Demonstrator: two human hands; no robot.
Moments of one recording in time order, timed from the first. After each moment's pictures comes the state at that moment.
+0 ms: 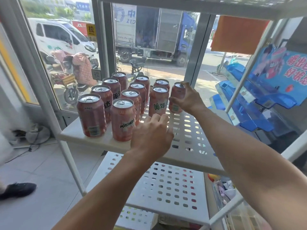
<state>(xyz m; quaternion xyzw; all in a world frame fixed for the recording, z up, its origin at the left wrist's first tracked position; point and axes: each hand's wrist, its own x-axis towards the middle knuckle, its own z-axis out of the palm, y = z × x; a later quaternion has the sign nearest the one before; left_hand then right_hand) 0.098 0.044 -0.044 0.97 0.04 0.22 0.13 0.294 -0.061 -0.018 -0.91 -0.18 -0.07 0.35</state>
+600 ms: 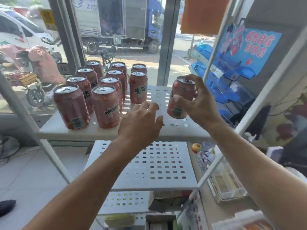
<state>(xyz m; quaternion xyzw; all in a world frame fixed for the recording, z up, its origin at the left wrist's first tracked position) 0.075 0.049 -0.046 0.96 -0.07 0.21 0.14 0.132 -0.127 -0.017 -0.84 -0.17 -0.19 0.49</state>
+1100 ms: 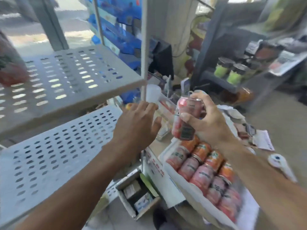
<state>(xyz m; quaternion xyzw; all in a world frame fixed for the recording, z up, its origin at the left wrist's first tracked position) 0.010 -0.108 -0.115 0.90 -0.38 0.11 0.18 -0.090 -0.293 -0.110 -0.85 0.17 -0.21 0.46</state>
